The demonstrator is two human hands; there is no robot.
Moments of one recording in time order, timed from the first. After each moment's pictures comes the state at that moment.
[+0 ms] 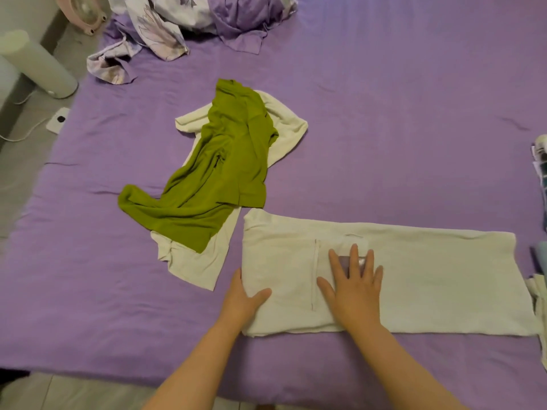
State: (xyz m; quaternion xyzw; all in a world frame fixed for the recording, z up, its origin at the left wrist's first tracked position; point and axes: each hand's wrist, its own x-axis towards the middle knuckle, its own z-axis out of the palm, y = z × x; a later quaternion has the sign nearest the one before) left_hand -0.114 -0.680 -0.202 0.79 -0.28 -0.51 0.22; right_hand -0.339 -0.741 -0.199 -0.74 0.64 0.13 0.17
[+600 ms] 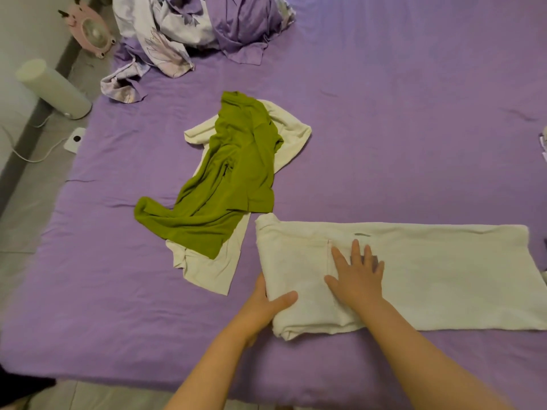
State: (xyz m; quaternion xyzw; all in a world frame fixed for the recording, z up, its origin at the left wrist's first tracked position) left_hand -0.126 -0.681 -0.149 0.64 -0.24 -0.67 0.30; right_hand -0.320 -0.770 -0.192 -0.71 0.61 0.23 0.26
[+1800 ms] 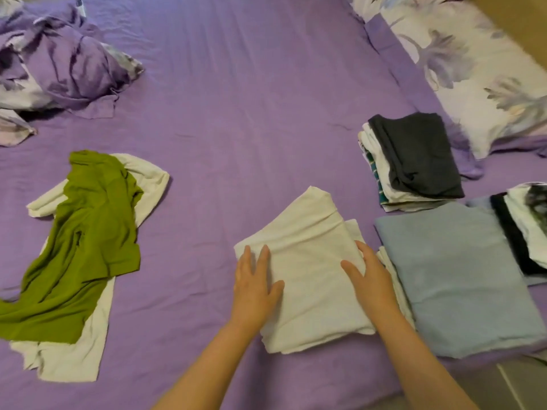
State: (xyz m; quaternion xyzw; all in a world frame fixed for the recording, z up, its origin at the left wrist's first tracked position) left_hand -0.368 -0.795 -0.156 0.67 -0.65 -0.35 0.08; right_hand -0.593 -0.788 -0.125 -0.45 0.77 -0.26 0.36
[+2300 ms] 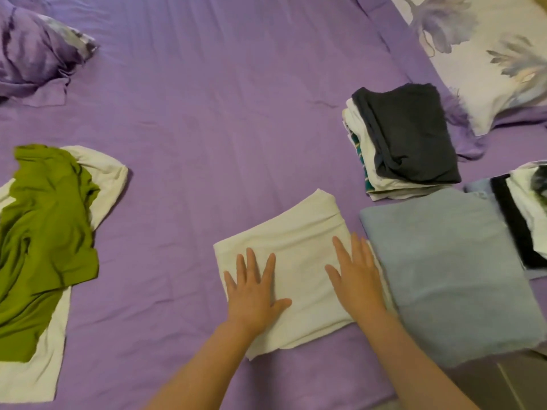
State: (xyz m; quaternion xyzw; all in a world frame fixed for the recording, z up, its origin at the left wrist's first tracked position) left_hand -0.422 -0.803 -0.216 0.60 -0.74 -0.25 -0.18; right_hand -0.640 -0.797 -0.196 -0.61 0.77 0.01 0.21
